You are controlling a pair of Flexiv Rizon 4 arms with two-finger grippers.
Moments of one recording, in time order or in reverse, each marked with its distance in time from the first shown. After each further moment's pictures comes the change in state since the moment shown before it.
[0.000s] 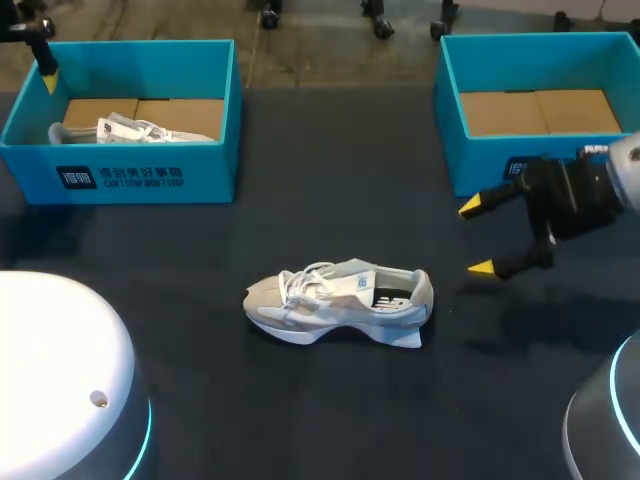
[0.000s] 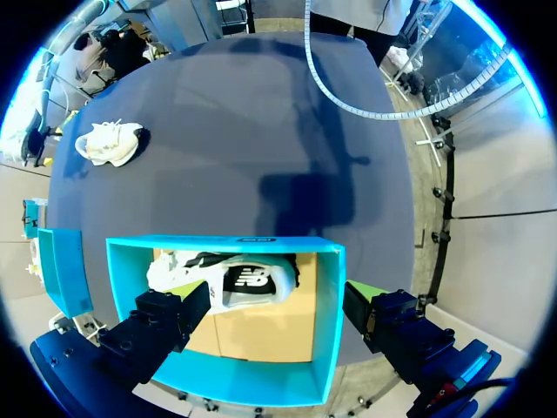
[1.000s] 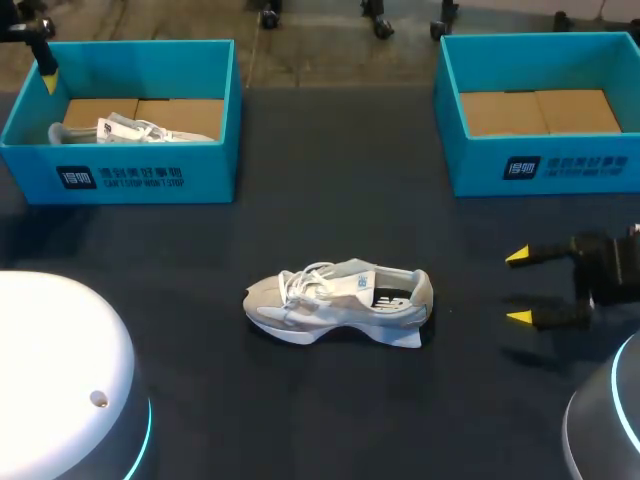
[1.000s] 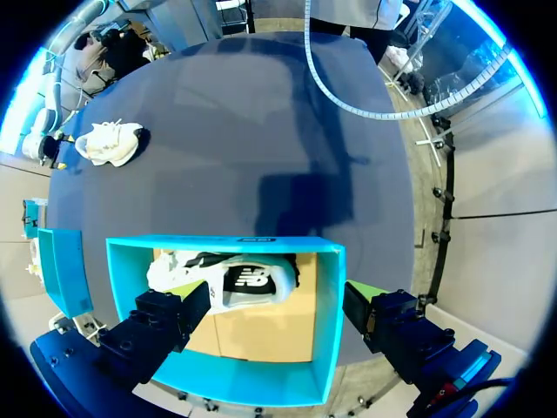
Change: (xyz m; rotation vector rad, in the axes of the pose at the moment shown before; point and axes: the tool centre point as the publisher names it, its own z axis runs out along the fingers) left arm 0.000 0.000 0.000 0.000 0.000 0.000; right arm 0.029 -0.110 0.000 -0.101 -0.123 0.094
